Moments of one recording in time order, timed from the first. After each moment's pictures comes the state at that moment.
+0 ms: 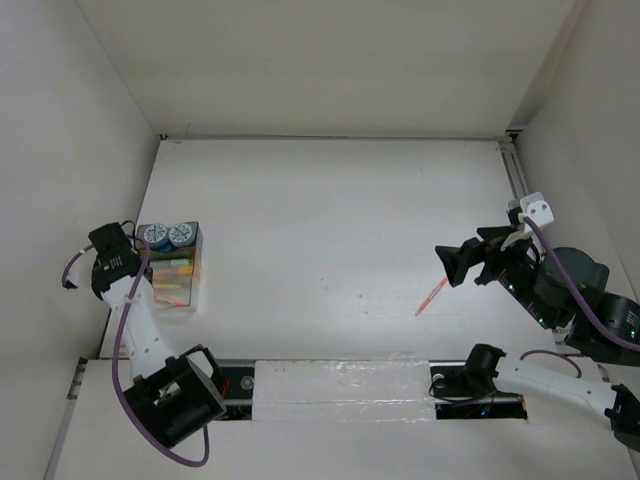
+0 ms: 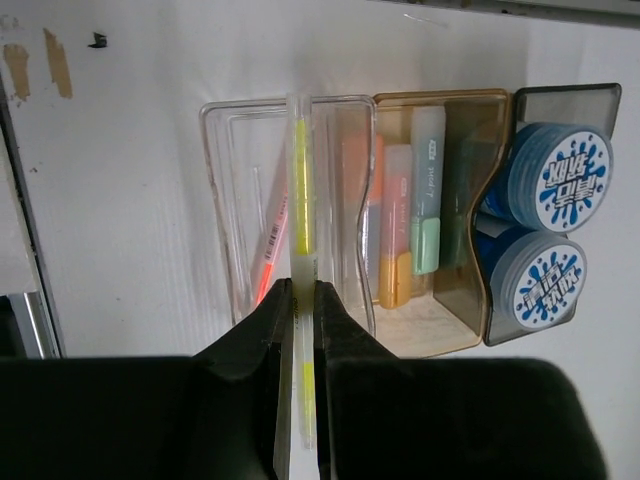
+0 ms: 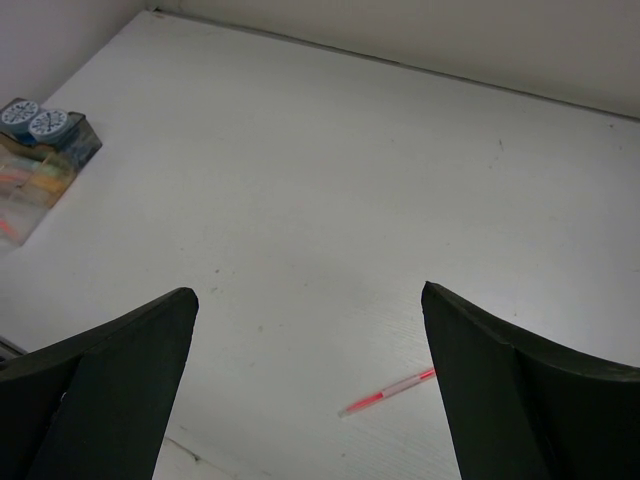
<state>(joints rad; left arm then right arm) 0.57 1.00 0.86 -0.89 -0.30 -1.00 0.99 0.61 1.24 -0.82 0.55 0.19</state>
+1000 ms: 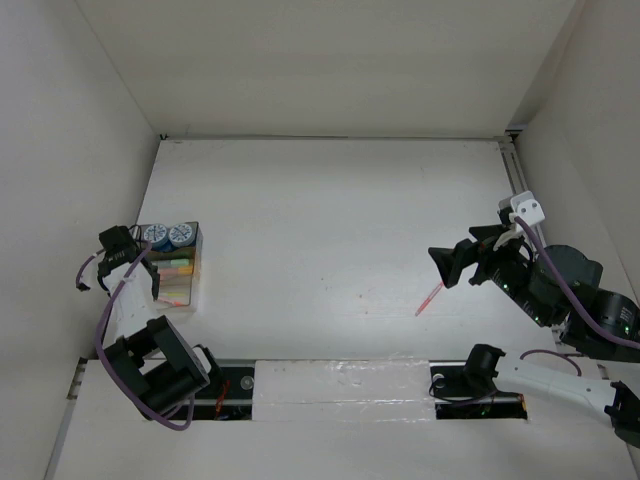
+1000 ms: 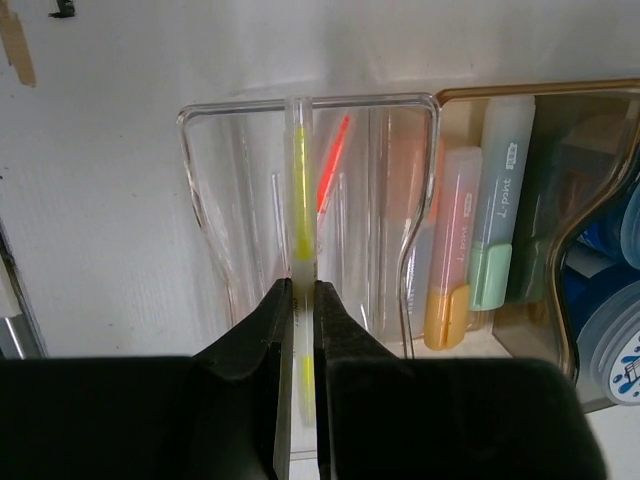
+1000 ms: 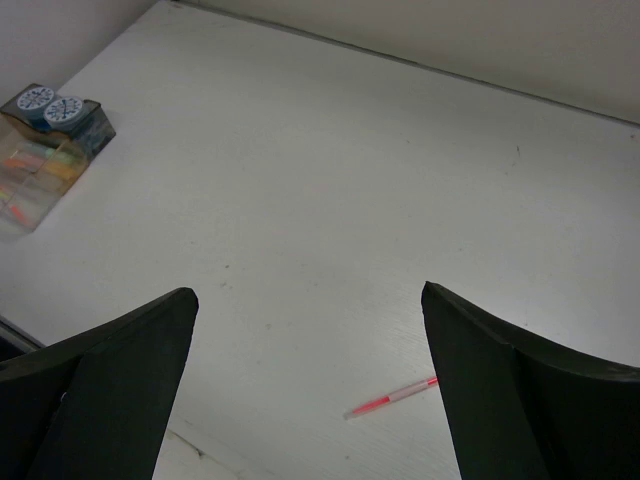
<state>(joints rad) 0.57 1.18 0.78 -0.79 -0.29 -1.01 1.00 0.64 1.23 -0.80 0.52 0.18</state>
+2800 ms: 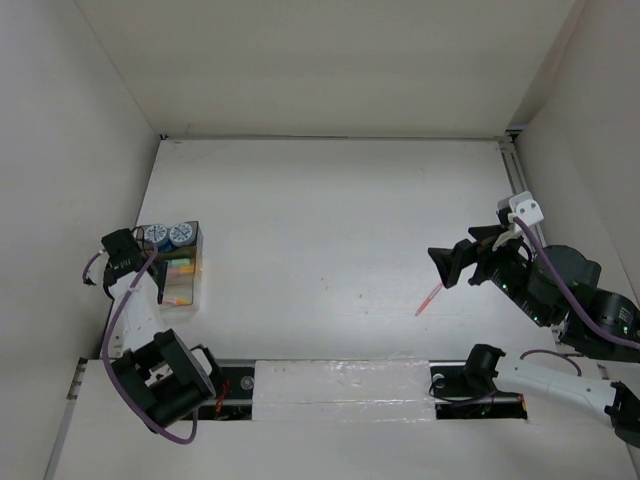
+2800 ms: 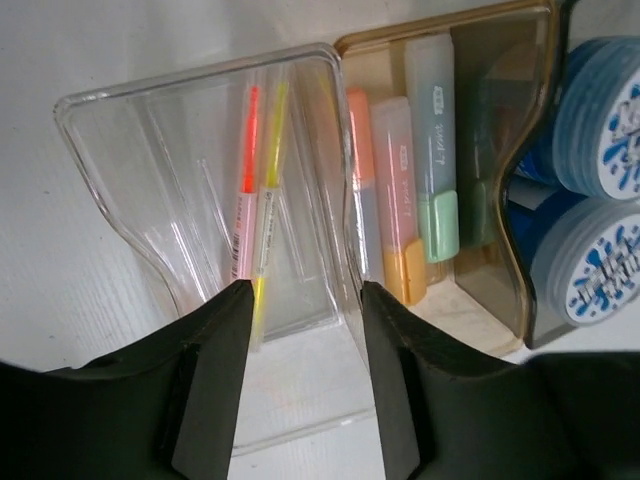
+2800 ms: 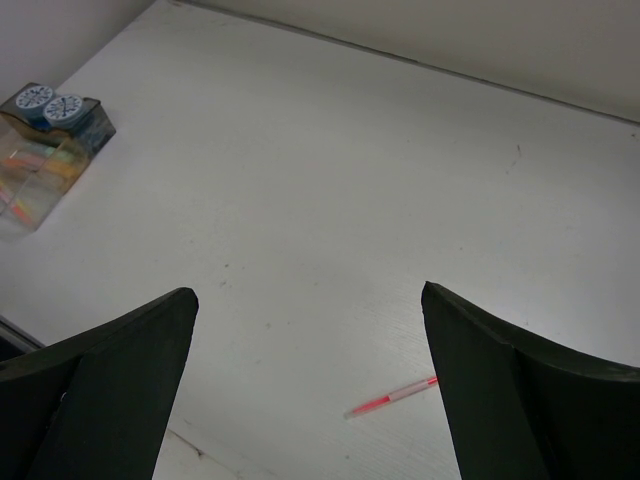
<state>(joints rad) 0.56 1.11 0.72 -0.68 -0.17 -0.95 1.00 0.63 1.23 -0.80 0.52 0.18</state>
